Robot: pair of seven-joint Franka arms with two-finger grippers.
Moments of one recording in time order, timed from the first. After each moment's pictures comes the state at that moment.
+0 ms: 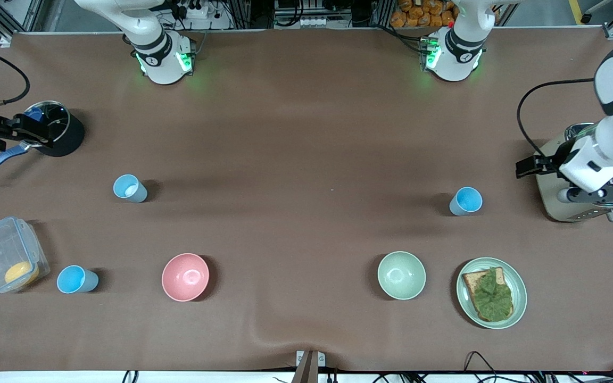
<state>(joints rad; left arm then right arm) 0.07 0.11 -0.09 -1.81 0.02 1.81 -0.03 0.08 0.06 -0.12 -1.53 -0.02 1.49 -0.11</state>
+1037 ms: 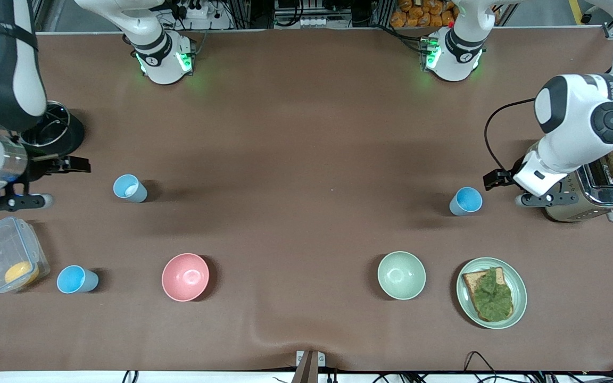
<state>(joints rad) 0.06 0.11 -0.10 -2.16 0.02 2.26 -0.06 0.08 0.21 -0.13 -1.66 -0.01 1.58 -0.11</state>
